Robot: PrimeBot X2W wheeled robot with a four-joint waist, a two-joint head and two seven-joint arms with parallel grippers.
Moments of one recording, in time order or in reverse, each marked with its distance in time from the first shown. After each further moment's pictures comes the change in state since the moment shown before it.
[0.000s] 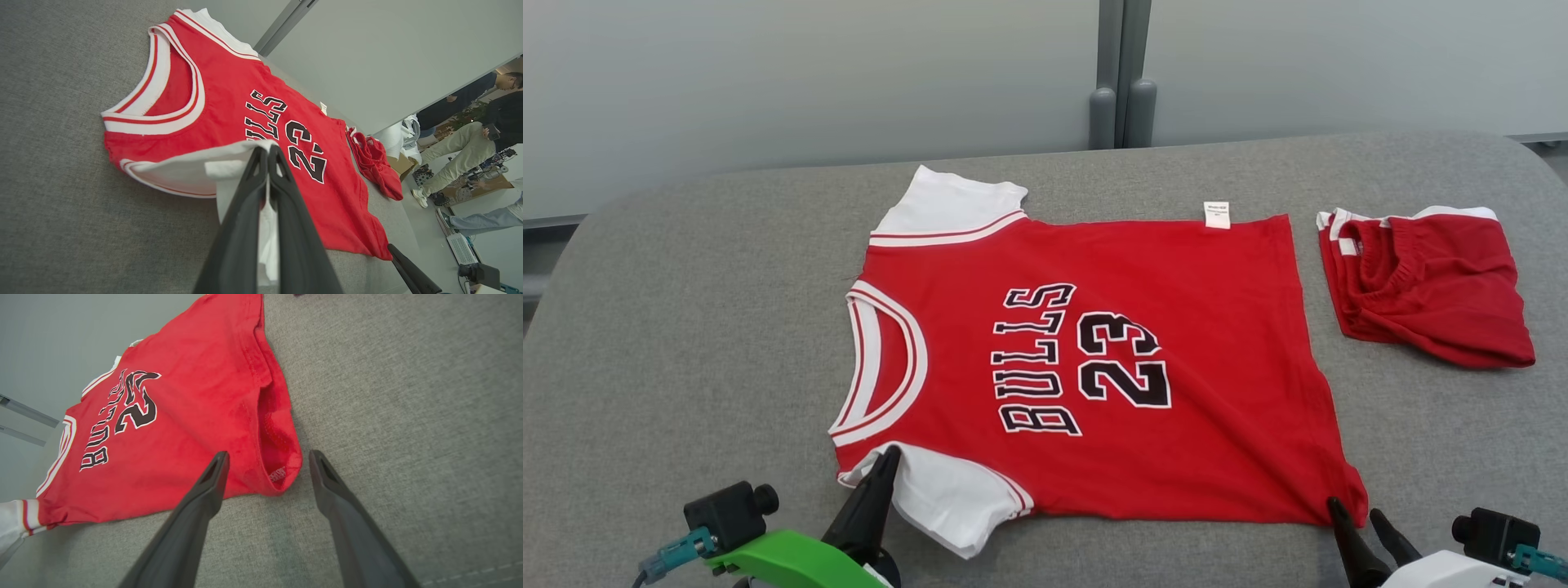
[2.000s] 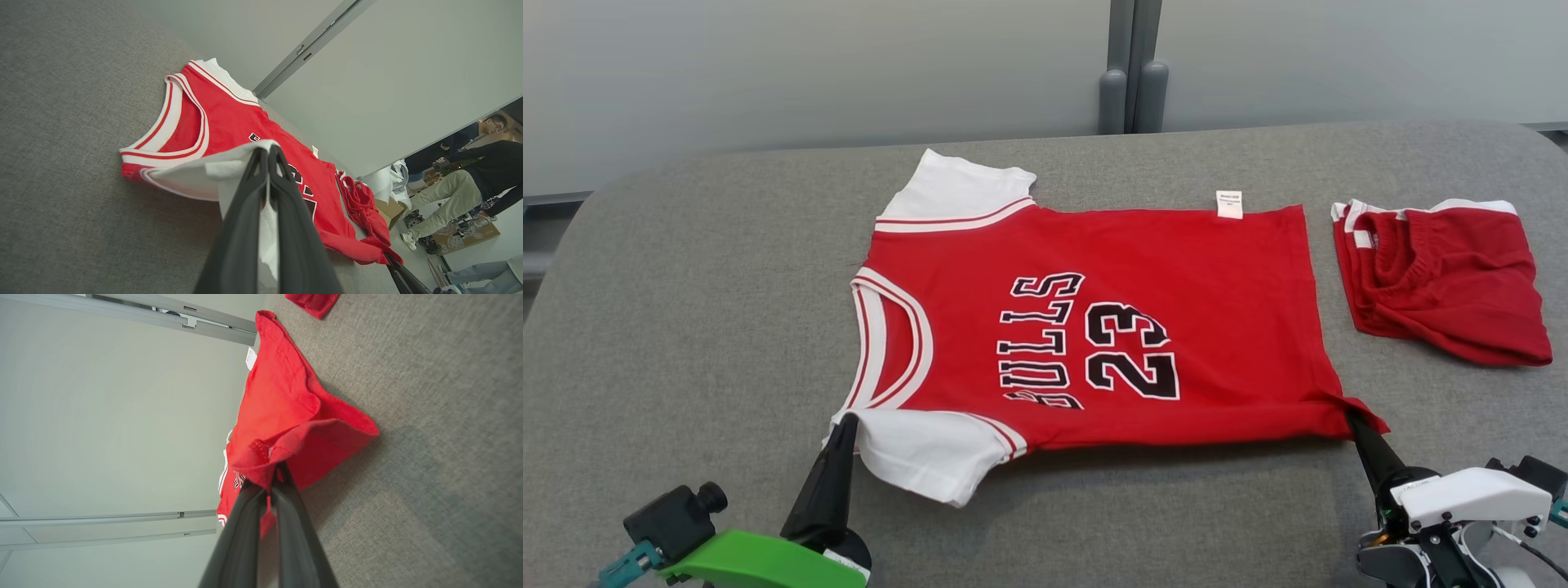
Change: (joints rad) left arm 0.025 -0.014 0.053 -0.095 -0.052 0.012 -0.094; right arm -0.111 0.153 -0.229 -0.072 0.580 0.044 0.206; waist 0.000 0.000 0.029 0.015
